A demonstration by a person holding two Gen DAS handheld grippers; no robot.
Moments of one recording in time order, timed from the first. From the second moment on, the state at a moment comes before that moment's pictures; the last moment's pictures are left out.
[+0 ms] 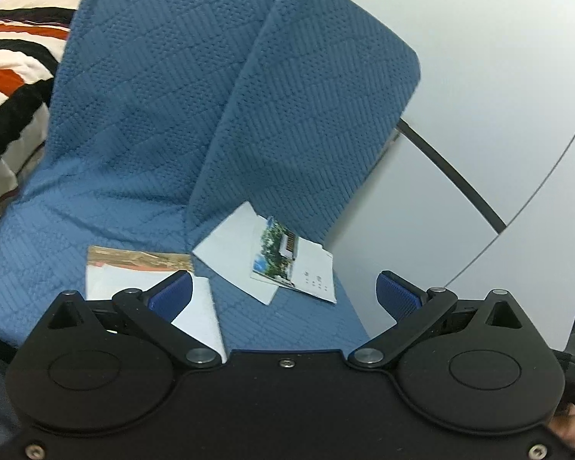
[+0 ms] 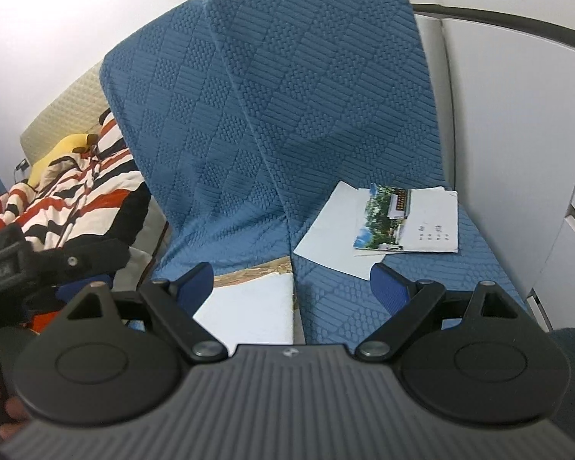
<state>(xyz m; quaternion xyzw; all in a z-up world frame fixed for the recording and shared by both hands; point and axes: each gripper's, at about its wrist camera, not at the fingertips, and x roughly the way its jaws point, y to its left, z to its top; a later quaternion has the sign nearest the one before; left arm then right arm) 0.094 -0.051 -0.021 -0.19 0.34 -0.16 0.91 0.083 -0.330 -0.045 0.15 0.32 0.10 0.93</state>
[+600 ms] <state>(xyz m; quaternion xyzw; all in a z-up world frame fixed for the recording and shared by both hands) 0.114 -0.124 -0.057 -0.18 0.38 -0.20 0.89 0.076 -0.385 -0.084 0.16 0.34 0.05 0.93</state>
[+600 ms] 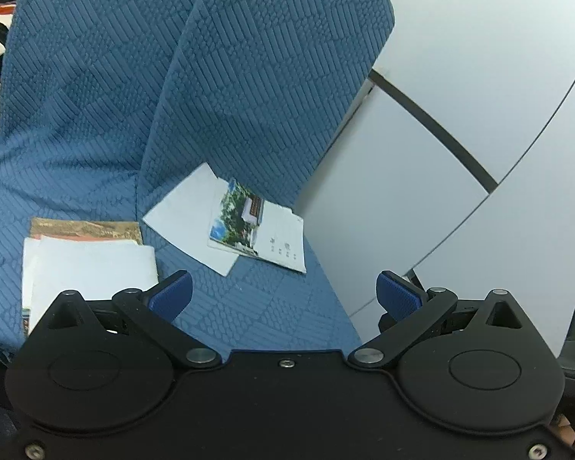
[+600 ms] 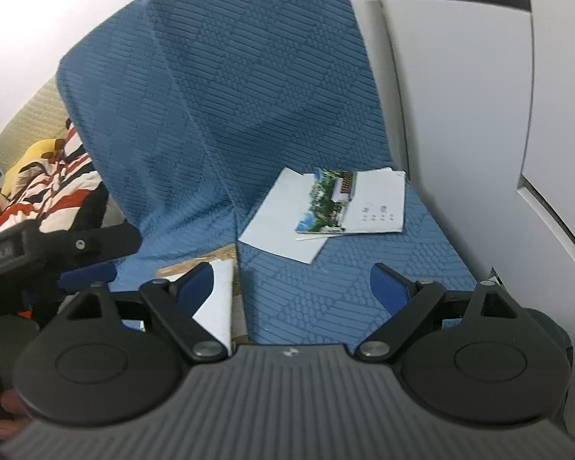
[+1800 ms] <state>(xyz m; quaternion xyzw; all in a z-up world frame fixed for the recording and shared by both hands) 0.239 -0.196 -0.161 -0.17 0.44 -0.16 0.87 0.204 -0.449 -0.192 0.23 0.37 -0.02 0.90</state>
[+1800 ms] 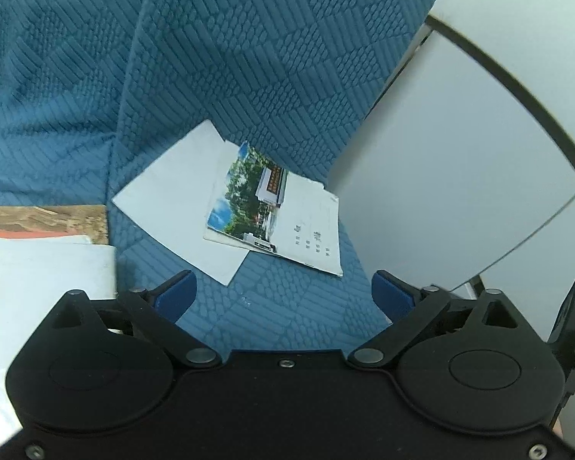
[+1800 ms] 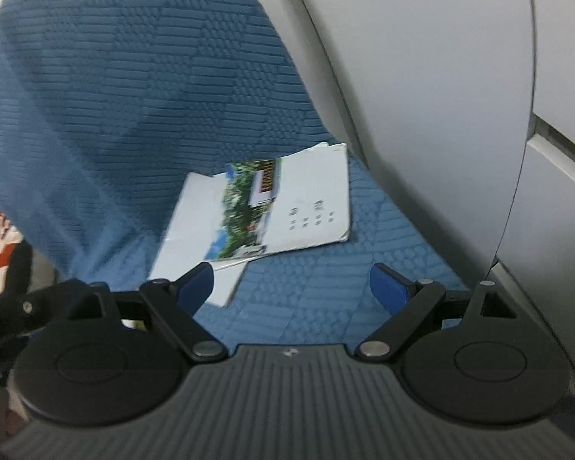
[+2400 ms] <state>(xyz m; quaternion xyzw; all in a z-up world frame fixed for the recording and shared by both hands) 0.328 -0.225 -0.268 -0.32 0.50 -0.17 0.79 0.317 -0.511 -0.268 0.39 0.44 -0.08 0.81</state>
